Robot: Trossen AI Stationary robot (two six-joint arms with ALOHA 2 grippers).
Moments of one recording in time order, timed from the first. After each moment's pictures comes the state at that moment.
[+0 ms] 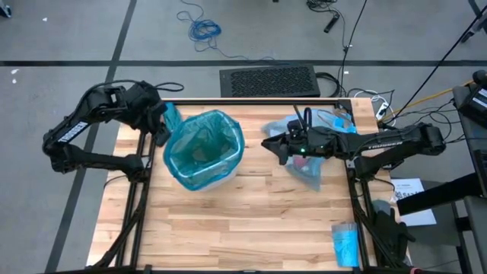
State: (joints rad) left arm 0.45 1.05 1.53 -1.57 0.12 -0.37; right arm 0.03 1.17 0.86 0.11 0.24 0.80
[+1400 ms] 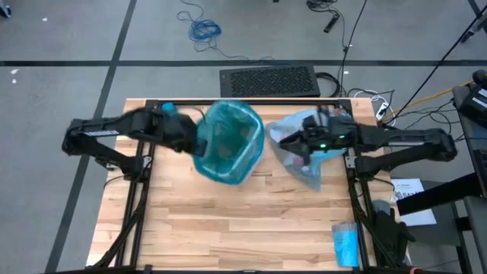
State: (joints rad) left arm -0.02 1.28 1.47 -1.33 -0.18 -1.21; right arm -0.07 0.91 0.86 -0.20 -0.01 0.64
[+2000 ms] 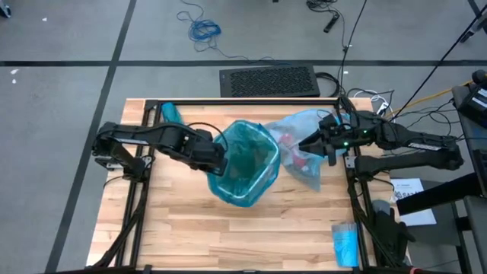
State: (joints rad) left arm -0.17 1.63 1.86 -1.57 -0.14 -1.34; right arm -0.12 0.72 0.86 -0.40 -0.19 0.60
